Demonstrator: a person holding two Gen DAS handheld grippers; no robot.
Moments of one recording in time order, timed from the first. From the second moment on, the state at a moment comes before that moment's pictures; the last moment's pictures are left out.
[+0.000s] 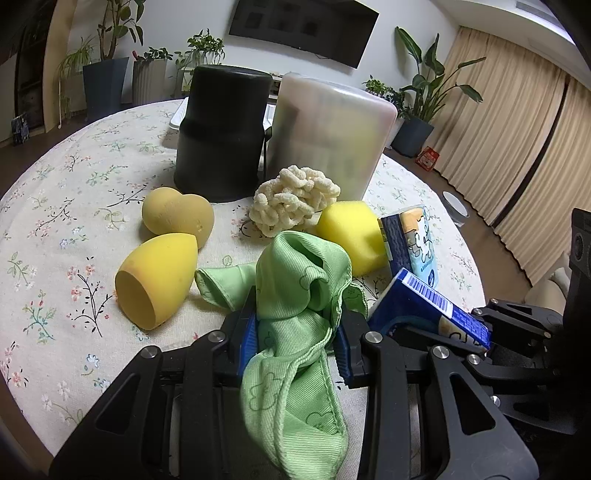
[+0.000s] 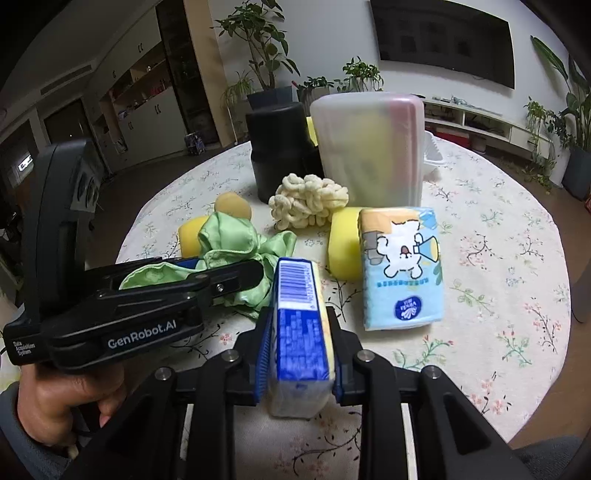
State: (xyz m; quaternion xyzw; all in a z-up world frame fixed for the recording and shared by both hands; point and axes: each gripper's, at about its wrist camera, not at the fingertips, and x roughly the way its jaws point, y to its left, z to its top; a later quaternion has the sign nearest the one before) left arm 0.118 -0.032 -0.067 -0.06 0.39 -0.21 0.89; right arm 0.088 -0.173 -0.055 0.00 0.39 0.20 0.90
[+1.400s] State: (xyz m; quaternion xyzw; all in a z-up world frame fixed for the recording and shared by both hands) left arm 0.071 0.051 0.031 -0.08 0.33 -0.16 0.93; right arm 0.072 -0.292 0.014 0.01 0.34 0.12 0.93
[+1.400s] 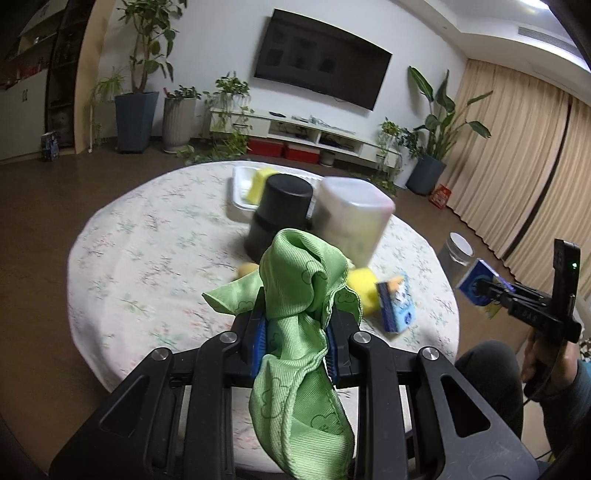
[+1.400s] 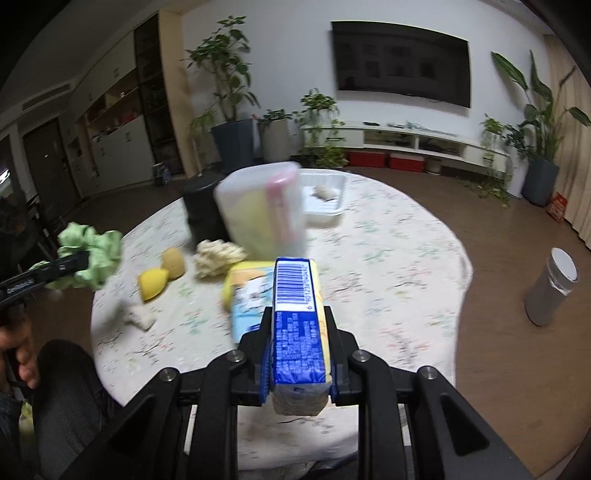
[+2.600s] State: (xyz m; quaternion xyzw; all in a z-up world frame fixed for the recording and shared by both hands) left arm 0.394 -0.009 0.135 0.21 0.34 -0.16 0.90; right arm 0.426 -0.332 0.205 -0.18 0.32 0.10 0.92
